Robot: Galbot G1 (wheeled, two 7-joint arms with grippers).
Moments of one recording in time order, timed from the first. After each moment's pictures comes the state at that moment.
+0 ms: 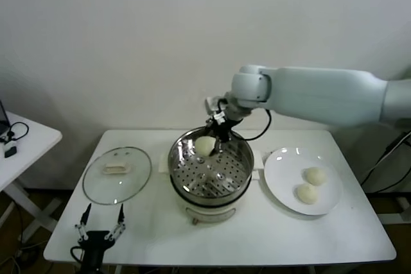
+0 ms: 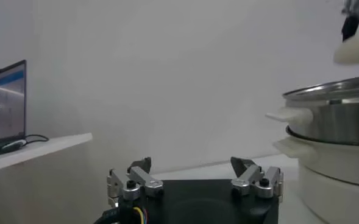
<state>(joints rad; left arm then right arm) 1.71 -1.61 -0.79 -1.91 0.06 -0.31 0.11 0.74 1.15 -1.50 1.42 0.69 -0.38 -0.82</state>
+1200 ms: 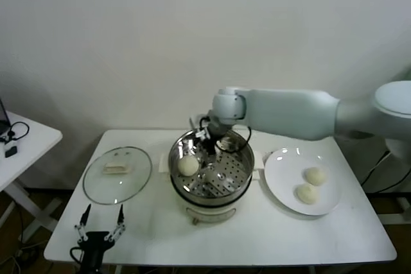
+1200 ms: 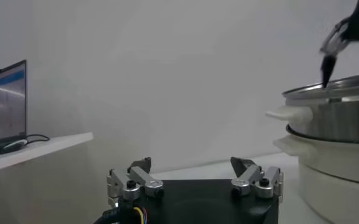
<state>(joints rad) 1.72 -1.61 -0.79 -1.92 0.07 -0.31 0.11 0.74 1.15 -1.55 1.35 0.71 -0.33 -0.88</state>
